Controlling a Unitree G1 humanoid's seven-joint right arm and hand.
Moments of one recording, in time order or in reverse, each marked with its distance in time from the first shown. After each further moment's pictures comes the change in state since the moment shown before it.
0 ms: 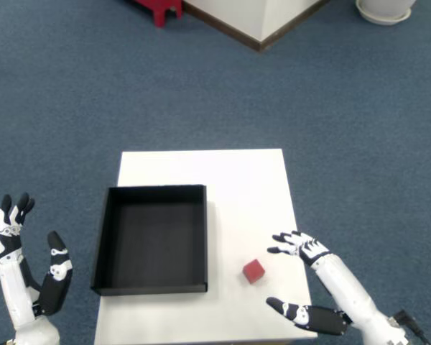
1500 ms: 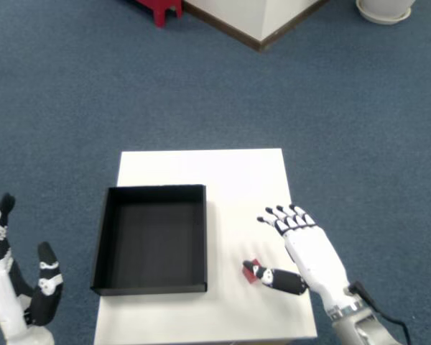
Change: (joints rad) arm -0.030 -0.012 0.430 -0.164 -1.145 0.591 -1.467
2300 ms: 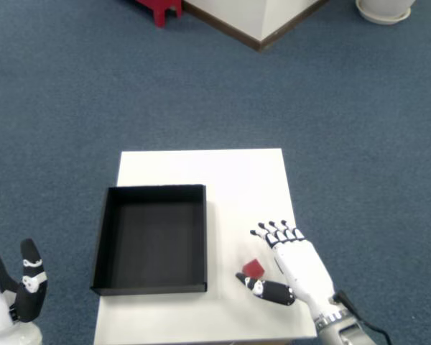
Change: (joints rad) arm -0.038 -0.022 0.100 0.235 -0.059 0.169 -0.107
